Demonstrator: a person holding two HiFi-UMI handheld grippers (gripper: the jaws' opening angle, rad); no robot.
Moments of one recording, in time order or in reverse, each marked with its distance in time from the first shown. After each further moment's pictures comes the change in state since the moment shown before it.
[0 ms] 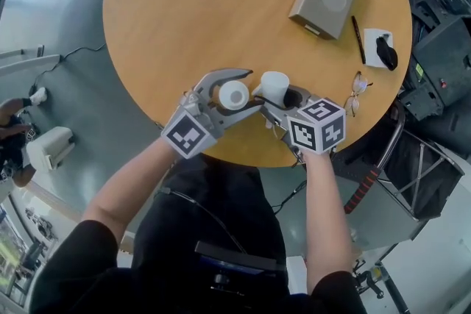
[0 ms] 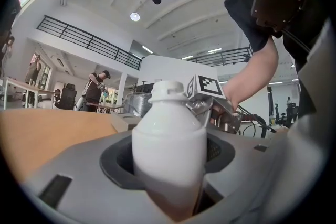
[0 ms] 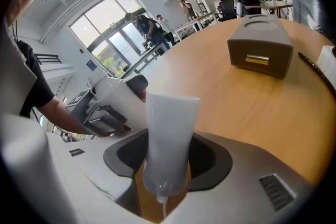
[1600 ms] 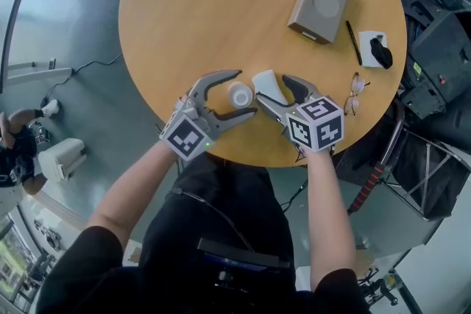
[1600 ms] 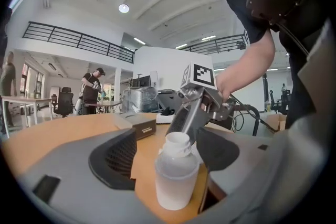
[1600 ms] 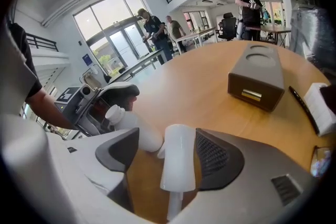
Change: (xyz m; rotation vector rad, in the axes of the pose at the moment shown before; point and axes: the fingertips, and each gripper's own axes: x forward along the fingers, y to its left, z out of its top) left arm -0.028 -0.001 0.028 0.095 0.108 -0.020; right arm -0.027 0.014 0.039 -0.104 -0.087 -0.129
